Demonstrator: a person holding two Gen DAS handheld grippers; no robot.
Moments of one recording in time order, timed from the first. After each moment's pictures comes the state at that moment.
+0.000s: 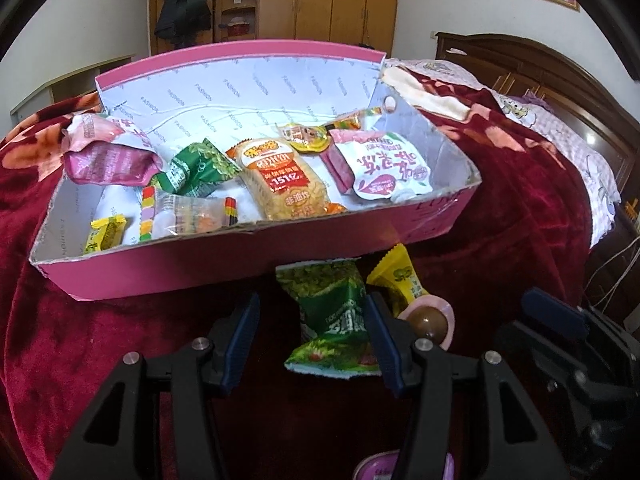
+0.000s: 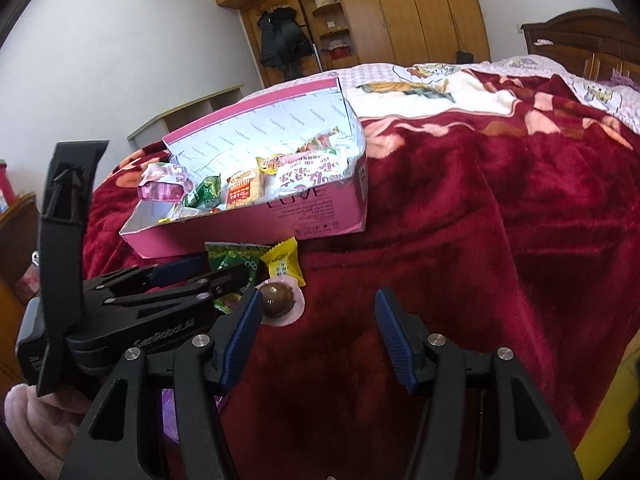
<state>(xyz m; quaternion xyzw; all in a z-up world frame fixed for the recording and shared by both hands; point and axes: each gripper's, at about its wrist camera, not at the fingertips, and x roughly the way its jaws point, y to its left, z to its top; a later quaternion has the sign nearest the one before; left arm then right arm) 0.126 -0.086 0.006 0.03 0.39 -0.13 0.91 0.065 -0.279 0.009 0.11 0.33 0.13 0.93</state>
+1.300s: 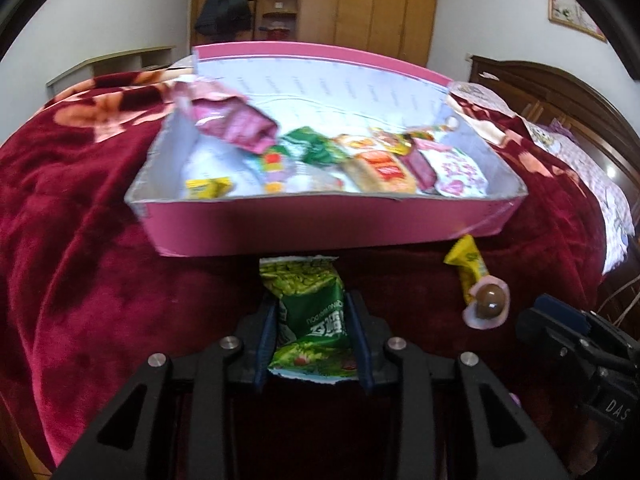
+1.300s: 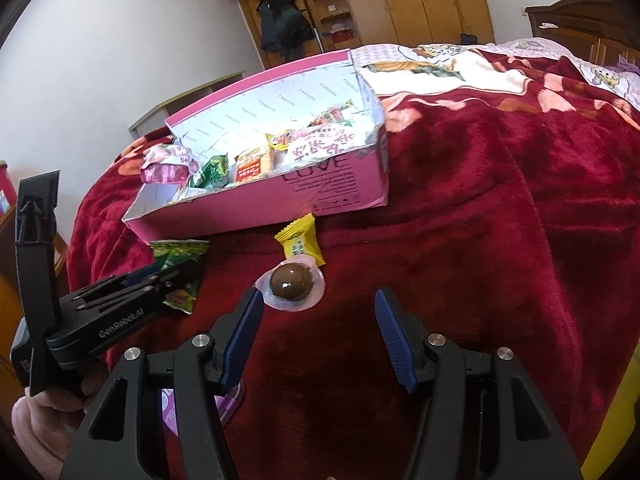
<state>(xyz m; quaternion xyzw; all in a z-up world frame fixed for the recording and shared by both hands) 0.101 -0.011 0.005 -0.02 0.37 -0.08 0.93 0.071 -0.255 0.000 0.11 0.37 0.13 0.91</state>
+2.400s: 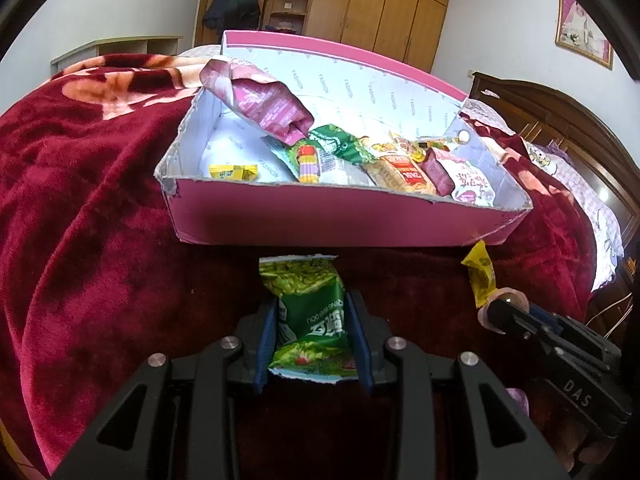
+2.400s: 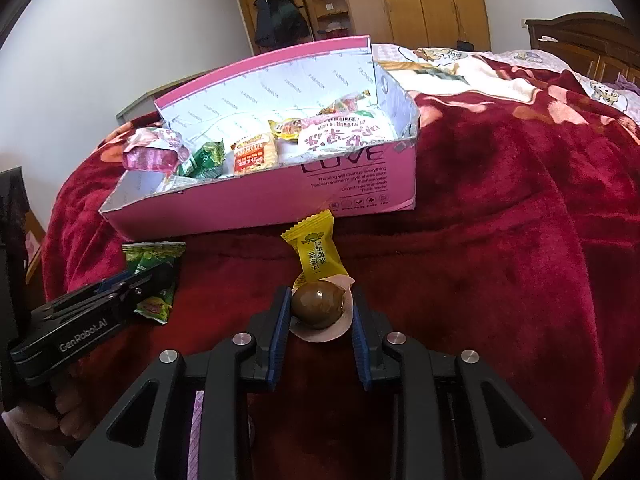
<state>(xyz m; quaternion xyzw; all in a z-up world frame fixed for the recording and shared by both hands) 0.101 0.008 -0.004 -0.05 0.37 -0.09 0.92 0.084 -0.230 -0.007 0.08 0.36 0.11 0.92</state>
